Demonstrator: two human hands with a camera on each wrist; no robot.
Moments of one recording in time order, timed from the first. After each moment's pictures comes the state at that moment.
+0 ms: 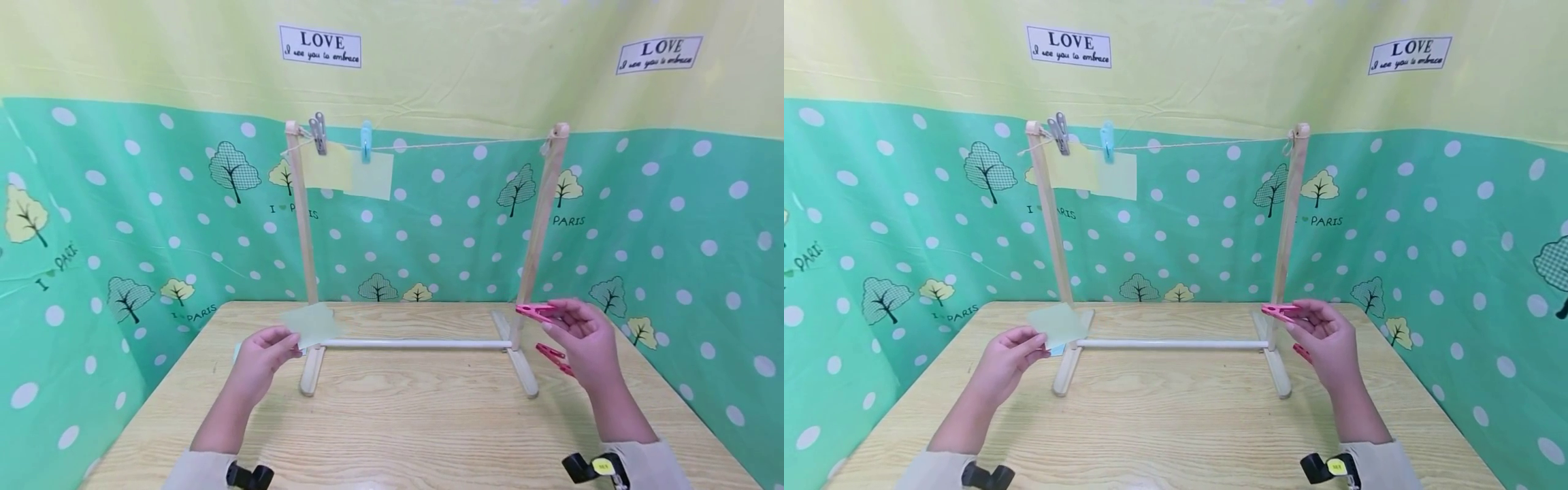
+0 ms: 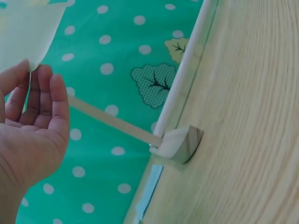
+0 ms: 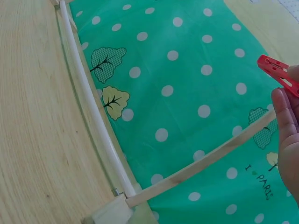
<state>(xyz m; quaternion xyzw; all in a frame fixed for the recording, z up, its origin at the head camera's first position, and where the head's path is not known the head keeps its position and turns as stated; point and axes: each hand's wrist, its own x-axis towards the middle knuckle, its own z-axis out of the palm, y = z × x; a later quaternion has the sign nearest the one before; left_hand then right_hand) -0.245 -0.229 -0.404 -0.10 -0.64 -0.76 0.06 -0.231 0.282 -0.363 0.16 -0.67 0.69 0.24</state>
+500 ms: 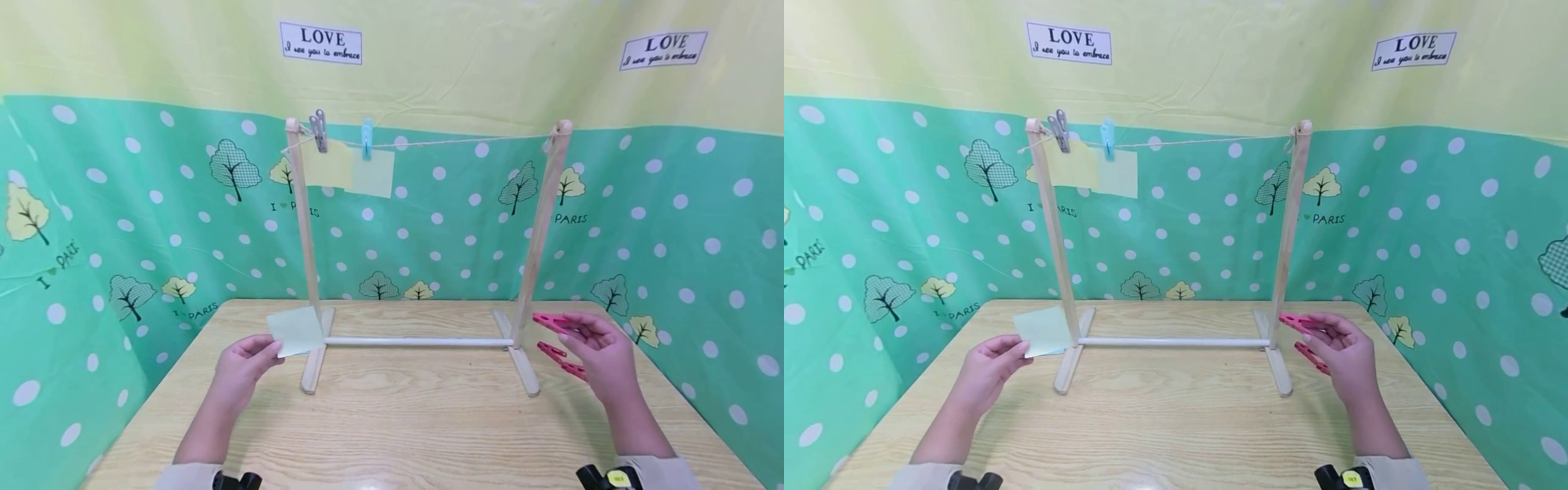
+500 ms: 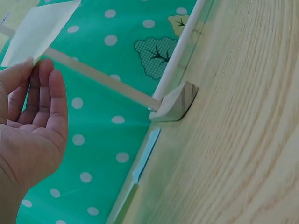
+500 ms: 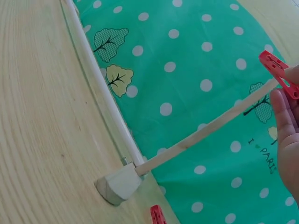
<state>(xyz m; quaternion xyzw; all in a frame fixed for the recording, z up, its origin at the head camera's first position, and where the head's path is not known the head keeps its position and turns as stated) -0.234 -0.256 -0.418 -0.05 -0.66 -0.74 0.09 -0.221 0.304 -0.380 0.12 -0.67 0.70 0.23</state>
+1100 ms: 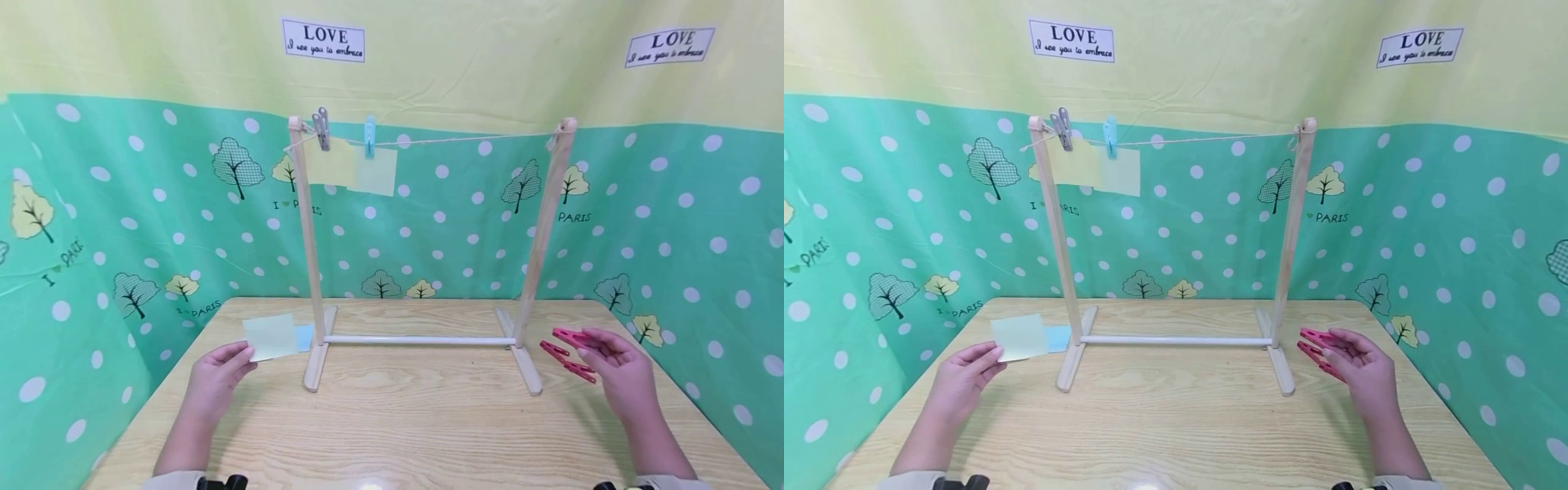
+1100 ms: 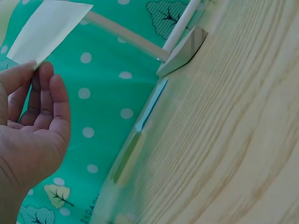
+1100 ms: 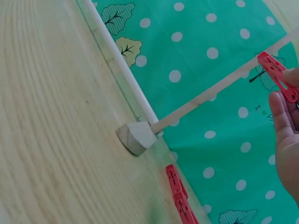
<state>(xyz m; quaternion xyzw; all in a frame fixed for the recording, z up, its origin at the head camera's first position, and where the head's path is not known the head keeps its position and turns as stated) -0.223 -0.296 -0.432 -0.01 -0.59 -0.80 0.11 -0.211 0.330 -0.406 0.07 -0.67 0.71 0.21</state>
